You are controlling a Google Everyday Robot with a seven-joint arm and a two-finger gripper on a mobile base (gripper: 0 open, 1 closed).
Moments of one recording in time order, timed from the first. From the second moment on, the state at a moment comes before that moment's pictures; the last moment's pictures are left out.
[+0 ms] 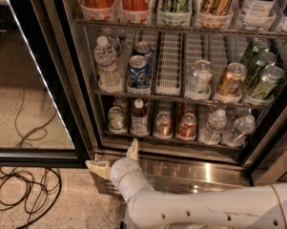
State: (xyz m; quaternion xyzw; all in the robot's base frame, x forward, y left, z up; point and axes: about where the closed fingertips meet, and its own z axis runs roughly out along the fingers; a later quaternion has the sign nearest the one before) arm 0.535 0.090 0.625 -0.18 0.76 0.15 0.61
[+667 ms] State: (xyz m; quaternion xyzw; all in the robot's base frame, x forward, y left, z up) arm 0.549 0.086 0.618 -0.14 0.75 0.13 0.63
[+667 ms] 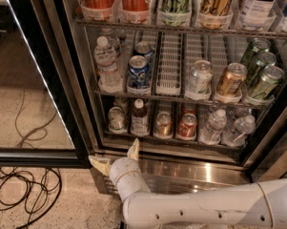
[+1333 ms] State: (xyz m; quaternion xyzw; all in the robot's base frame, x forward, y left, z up) arm 0.559 0.086 0.621 -0.14 0.74 0.12 0.64
